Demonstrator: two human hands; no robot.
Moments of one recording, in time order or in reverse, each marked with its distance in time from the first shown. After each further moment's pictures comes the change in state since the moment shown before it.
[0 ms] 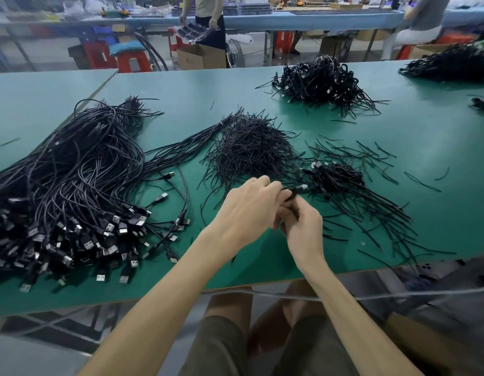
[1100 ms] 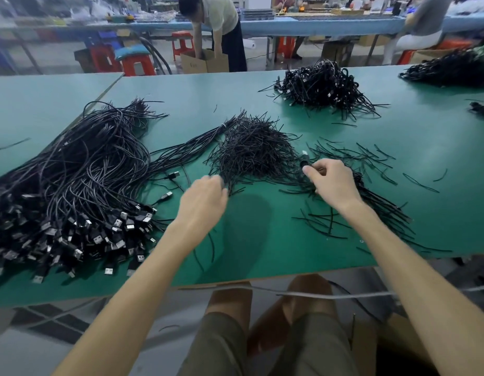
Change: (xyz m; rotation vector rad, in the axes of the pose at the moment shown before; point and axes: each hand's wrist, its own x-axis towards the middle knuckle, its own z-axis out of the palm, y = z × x) left_hand -0.015 -0.077 -0.001 0.023 -0.012 -0.404; right_hand 0.090 -0.028 -0.058 -0.667 -0.065 0.053
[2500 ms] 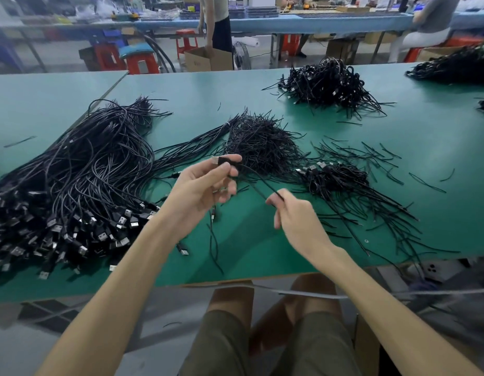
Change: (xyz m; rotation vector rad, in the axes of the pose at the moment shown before) left_hand -0.015 -0.009 -0.031 -1.604 -0.252 0.117; right_hand -0.076 -0.020 0.054 0.063 -0.199 -0.288
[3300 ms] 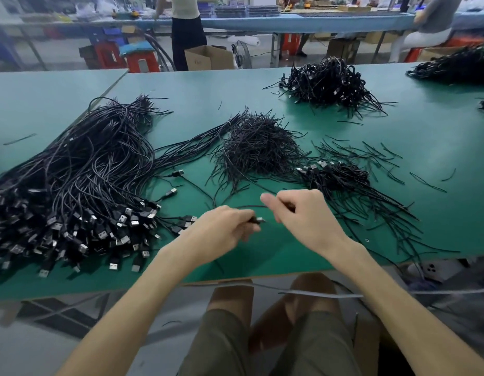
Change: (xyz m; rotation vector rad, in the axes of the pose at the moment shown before) left_hand -0.025 -0.029 0.015 1.406 -0.337 0.081; right_hand -0.003 -0.021 -0.025 -0.027 0.018 -0.176
